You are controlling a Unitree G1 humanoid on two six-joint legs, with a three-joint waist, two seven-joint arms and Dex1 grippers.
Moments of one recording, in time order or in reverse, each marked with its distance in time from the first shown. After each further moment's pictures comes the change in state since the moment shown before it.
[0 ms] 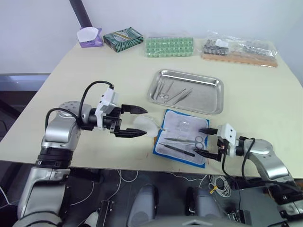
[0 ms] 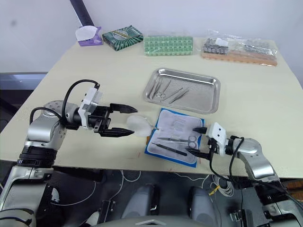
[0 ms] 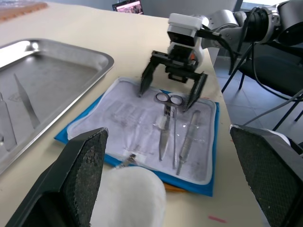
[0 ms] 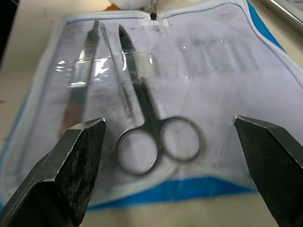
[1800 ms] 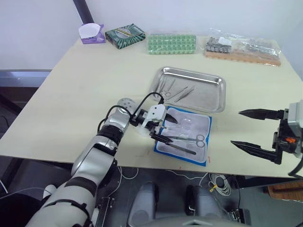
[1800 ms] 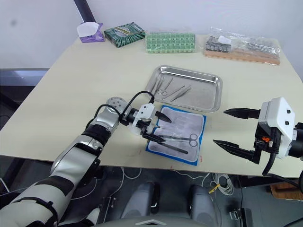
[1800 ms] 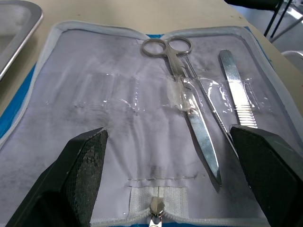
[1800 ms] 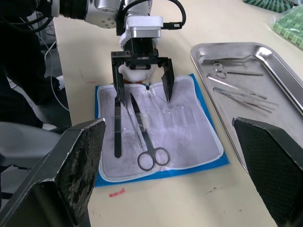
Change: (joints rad) left arm -0.363 -0.340 -0.307 0.774 0.347 -0.625 -0.014; right arm 0.175 -0.396 -0.648 -0.678 0.539 0.540 -0.108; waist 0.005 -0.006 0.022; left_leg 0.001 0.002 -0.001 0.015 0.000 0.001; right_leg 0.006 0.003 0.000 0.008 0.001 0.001
